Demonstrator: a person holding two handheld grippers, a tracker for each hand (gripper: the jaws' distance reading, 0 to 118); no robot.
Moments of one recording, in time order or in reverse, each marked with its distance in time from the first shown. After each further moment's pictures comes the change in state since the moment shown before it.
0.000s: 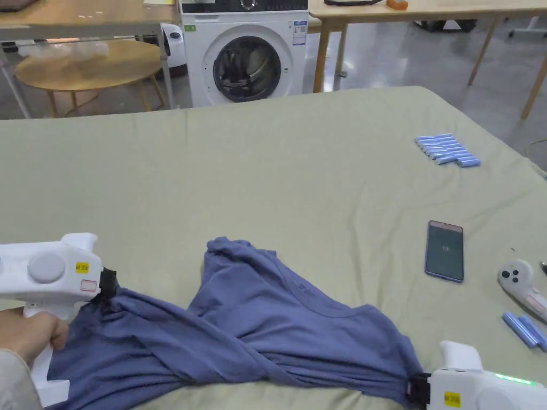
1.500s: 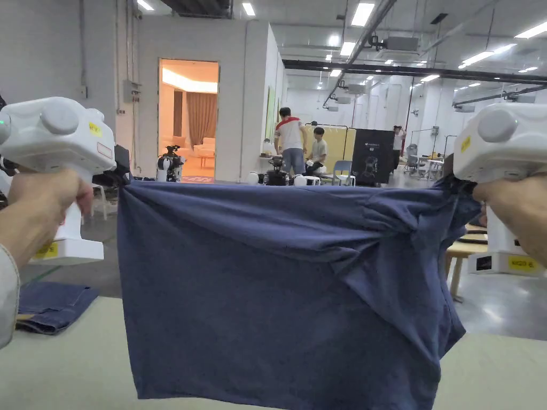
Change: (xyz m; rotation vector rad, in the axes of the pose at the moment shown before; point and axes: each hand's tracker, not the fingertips) left arm -0.164 0.330 0.332 0.694 0.115 0.323; right arm -0.389 0.549 0.228 0.672 0.020 0.320
